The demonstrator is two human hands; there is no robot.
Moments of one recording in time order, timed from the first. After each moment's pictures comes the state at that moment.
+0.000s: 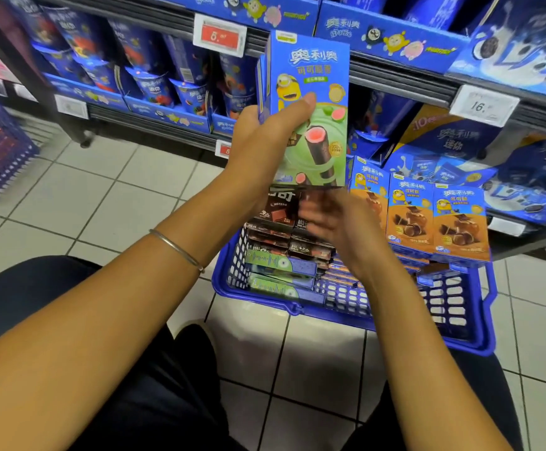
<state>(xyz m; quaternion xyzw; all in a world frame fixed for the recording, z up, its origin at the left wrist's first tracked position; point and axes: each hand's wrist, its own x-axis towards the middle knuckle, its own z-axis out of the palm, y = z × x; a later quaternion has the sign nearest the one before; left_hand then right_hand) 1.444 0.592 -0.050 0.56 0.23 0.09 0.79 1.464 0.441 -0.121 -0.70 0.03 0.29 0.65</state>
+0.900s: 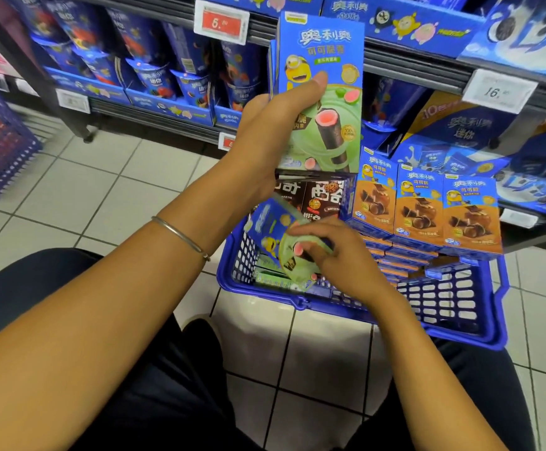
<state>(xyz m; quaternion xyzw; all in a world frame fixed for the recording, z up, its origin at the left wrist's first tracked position) 1.449 0.596 -0.045 0.55 0.23 0.02 0.80 1.434 0.412 -0.167 -0.85 -0.25 0.20 0.42</state>
